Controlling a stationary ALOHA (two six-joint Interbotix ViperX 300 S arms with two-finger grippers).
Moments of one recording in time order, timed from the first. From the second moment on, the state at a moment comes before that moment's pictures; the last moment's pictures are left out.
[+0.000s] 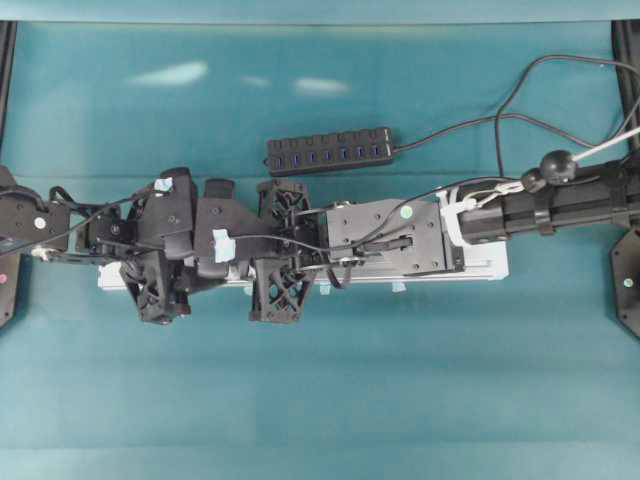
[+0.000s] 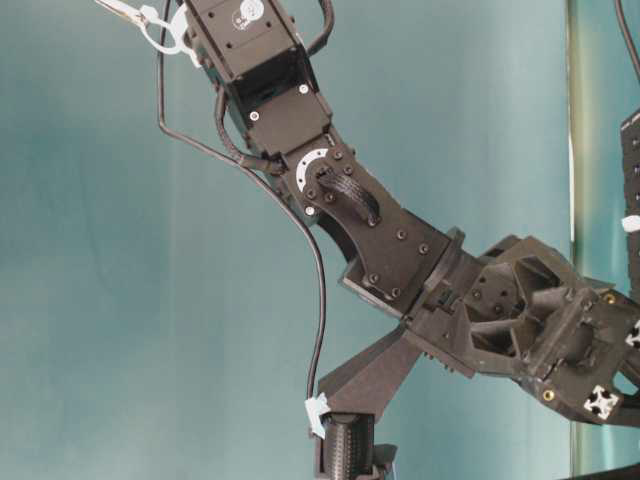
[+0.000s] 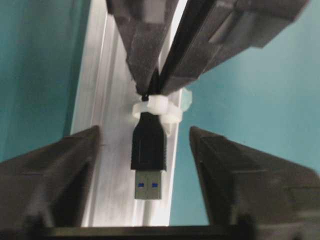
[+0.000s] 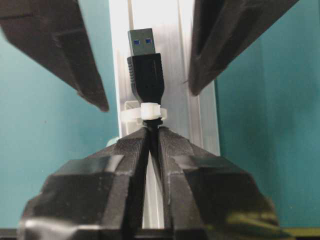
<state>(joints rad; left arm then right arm) 0.05 -0.13 0.99 0.01 -0.09 -0.12 0.00 0.42 0.09 -0.17 0.43 0.16</state>
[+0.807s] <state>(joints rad) 0.05 -0.14 0.99 0.01 -0.06 -0.12 0.01 0.42 0.09 -0.17 0.44 0.17</state>
